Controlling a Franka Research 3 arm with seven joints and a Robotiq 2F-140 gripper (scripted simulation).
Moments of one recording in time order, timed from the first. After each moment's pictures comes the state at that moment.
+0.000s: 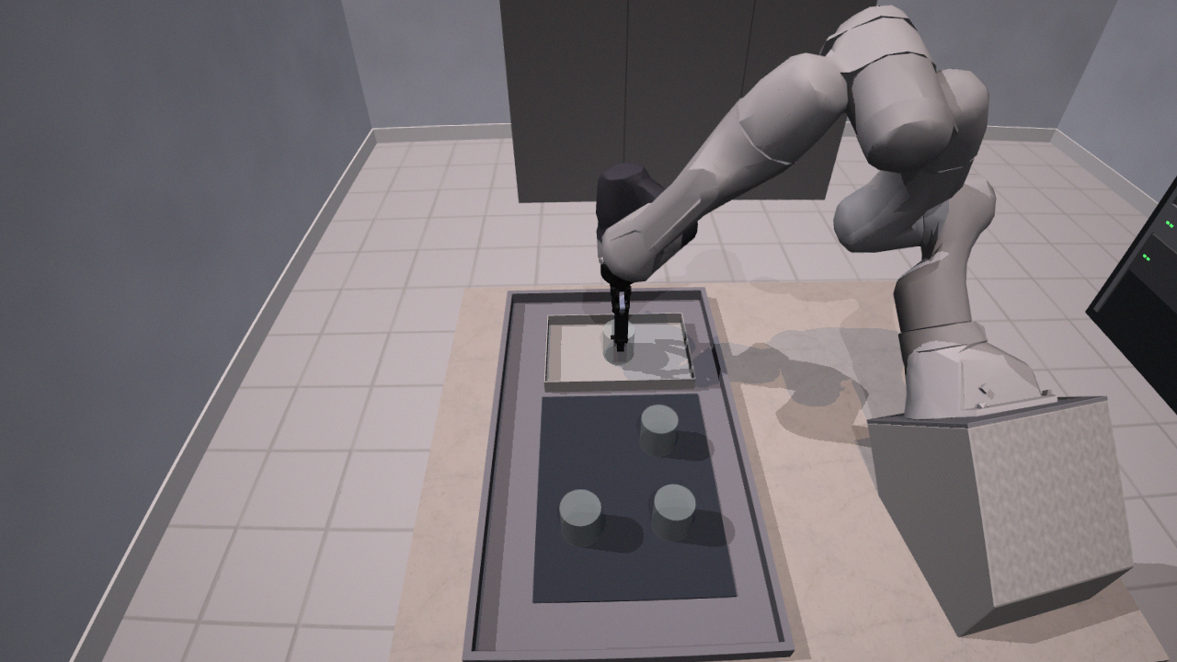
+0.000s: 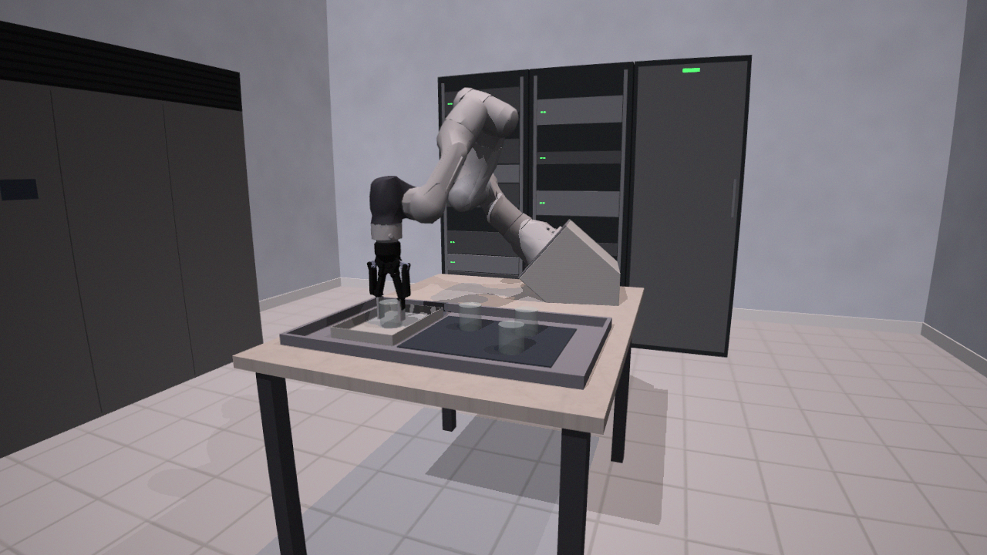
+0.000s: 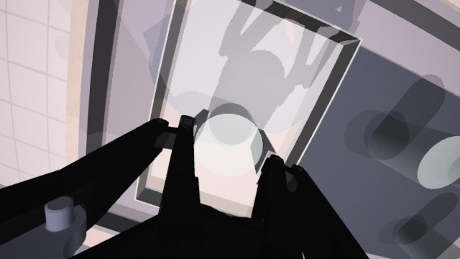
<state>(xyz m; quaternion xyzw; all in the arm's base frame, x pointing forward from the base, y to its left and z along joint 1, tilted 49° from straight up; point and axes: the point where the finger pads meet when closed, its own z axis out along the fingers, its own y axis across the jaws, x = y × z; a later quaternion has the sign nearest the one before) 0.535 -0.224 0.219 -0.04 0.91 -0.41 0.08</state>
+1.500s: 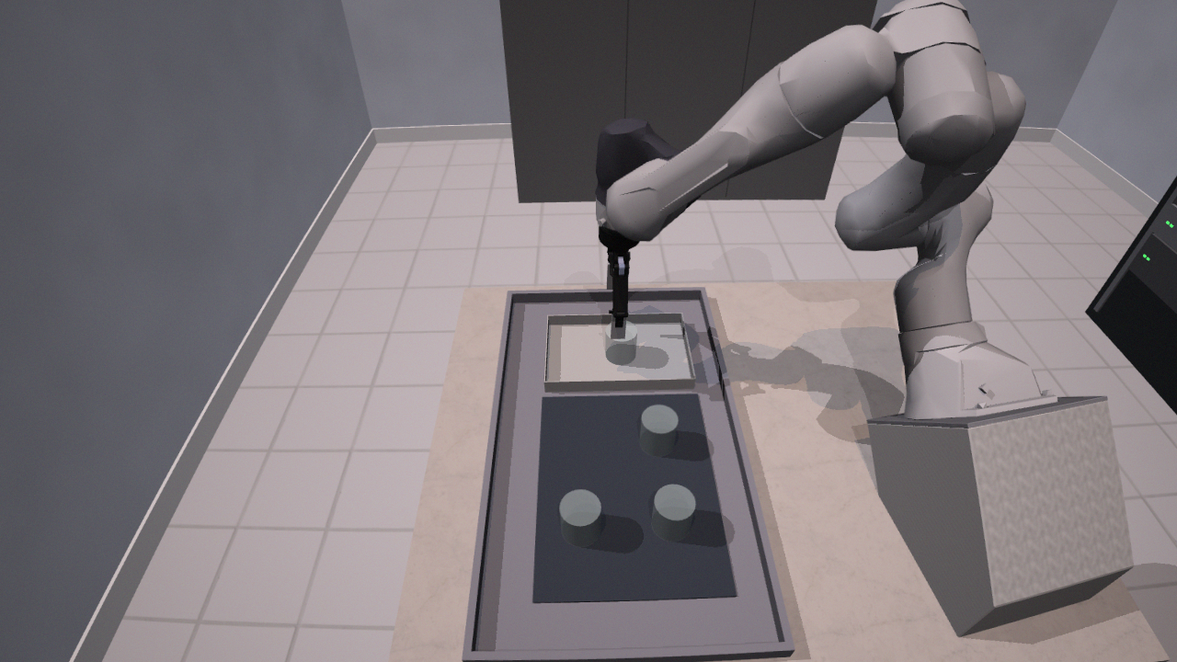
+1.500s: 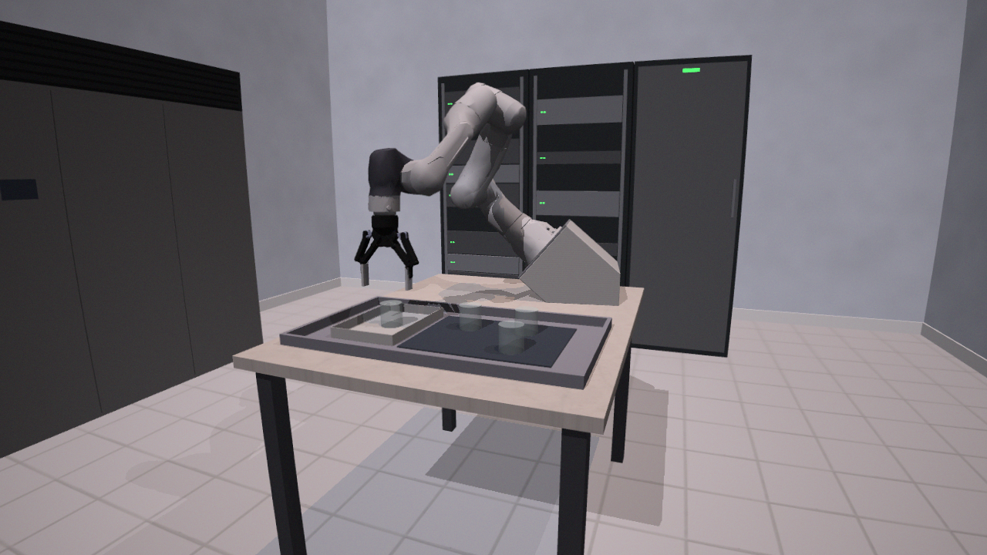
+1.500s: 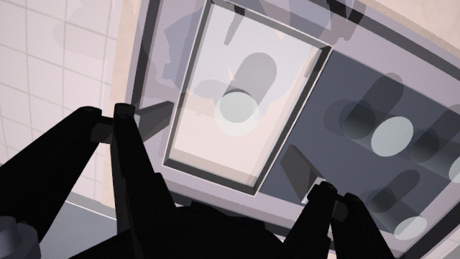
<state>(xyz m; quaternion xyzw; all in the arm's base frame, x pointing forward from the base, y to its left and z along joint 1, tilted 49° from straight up) 0.529 -0.168 0.274 -0.05 0.90 -0.41 0.09</state>
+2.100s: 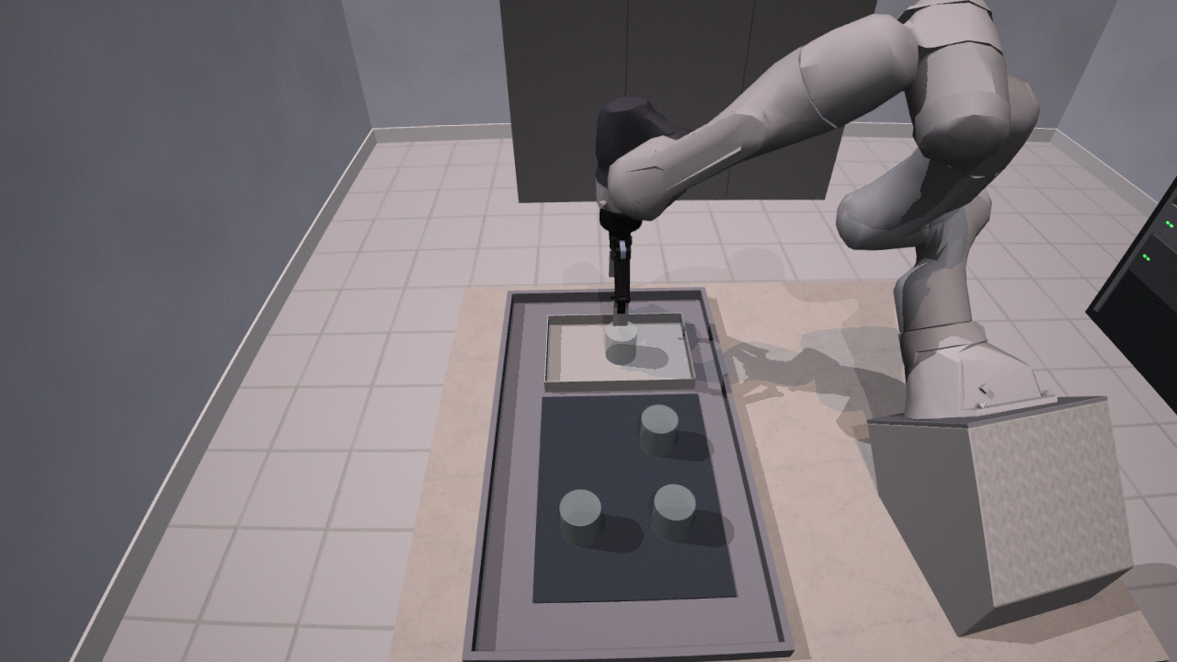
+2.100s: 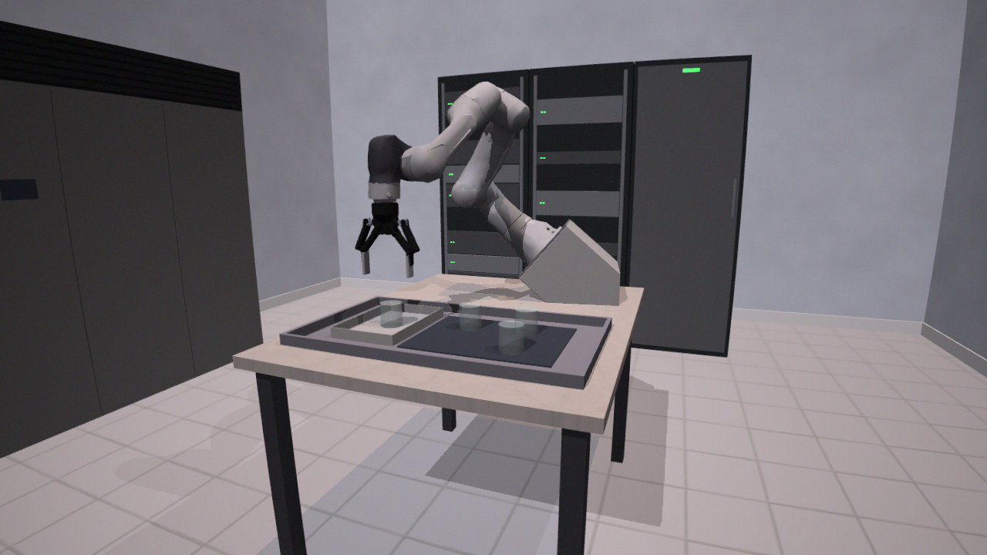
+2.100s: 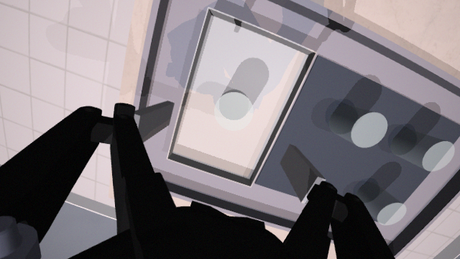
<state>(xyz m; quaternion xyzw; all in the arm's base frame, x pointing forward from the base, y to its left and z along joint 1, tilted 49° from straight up) 0.519 -0.141 0.294 -0.05 0.91 -0.41 0.08</state>
